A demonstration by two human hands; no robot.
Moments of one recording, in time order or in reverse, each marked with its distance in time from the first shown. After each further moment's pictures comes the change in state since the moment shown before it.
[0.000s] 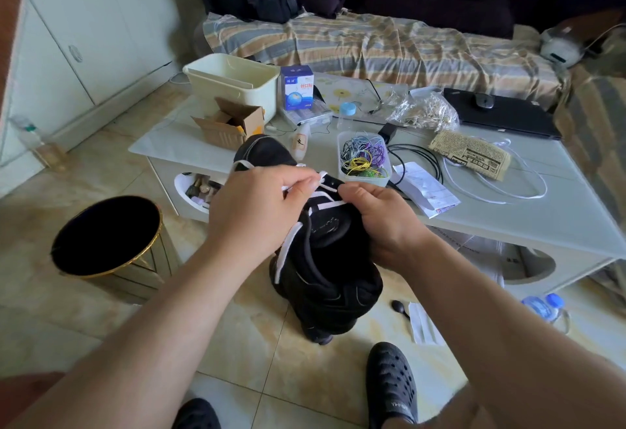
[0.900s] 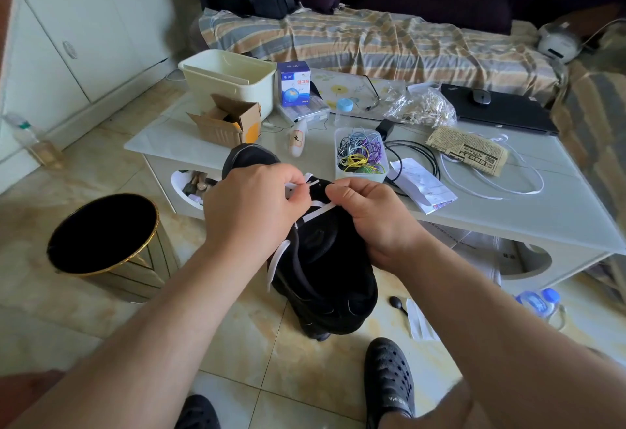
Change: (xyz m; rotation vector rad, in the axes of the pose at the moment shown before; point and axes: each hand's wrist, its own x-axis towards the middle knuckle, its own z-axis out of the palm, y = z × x) left_hand 0.000 0.005 0.011 0.261 0.140 0.004; right_hand -0.012 -0.002 0.005 -0.097 -0.083 -0.101
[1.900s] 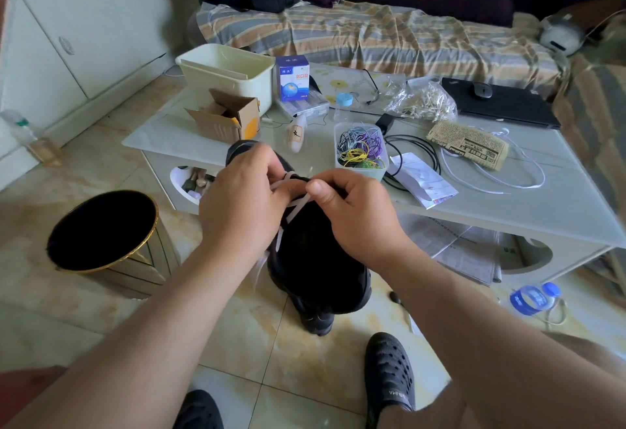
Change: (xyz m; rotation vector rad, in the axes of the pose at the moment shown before) left_hand -0.001 -0.012 0.006 -0.160 -0.035 -0.117; right_hand -0.003 0.007 0.012 -0.787 0.134 -0.423
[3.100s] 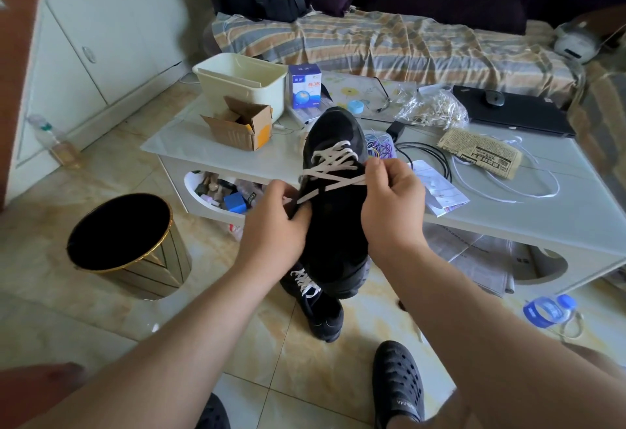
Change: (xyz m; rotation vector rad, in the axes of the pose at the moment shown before) left_hand -0.018 -0.011 0.030 -0.356 -0.171 -0.266; right_hand 0.011 -0.005 0.002 0.328 0.460 0.258
